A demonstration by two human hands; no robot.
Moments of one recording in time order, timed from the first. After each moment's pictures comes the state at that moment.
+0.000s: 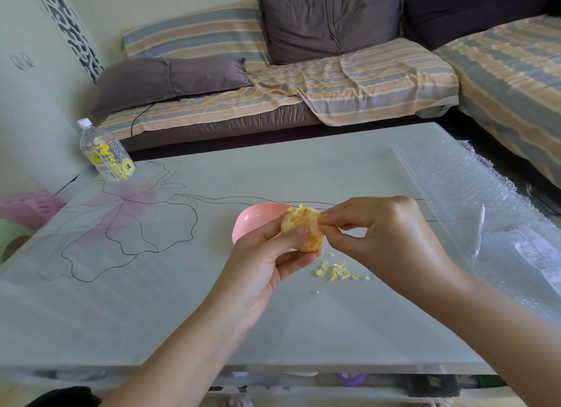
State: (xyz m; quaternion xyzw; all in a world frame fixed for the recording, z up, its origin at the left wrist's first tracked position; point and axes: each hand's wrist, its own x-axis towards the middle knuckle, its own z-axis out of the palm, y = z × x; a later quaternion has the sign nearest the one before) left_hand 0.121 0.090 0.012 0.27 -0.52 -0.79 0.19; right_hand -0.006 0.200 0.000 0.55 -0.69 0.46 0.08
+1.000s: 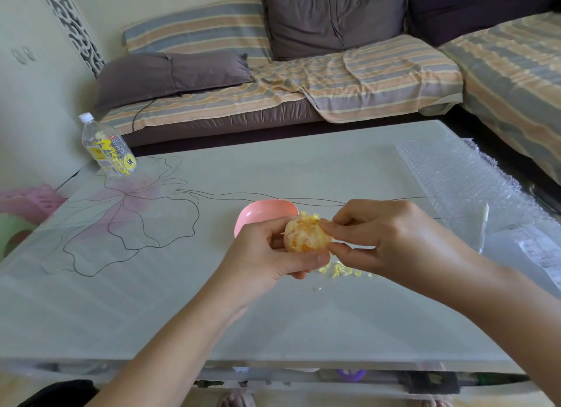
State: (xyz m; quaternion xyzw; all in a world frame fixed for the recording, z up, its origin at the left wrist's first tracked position) left_hand 0.128 0.083 0.015 0.25 -0.73 -0.63 0.13; right_hand -0.015 0.209 0.004 0.70 -0.64 0.30 0.12
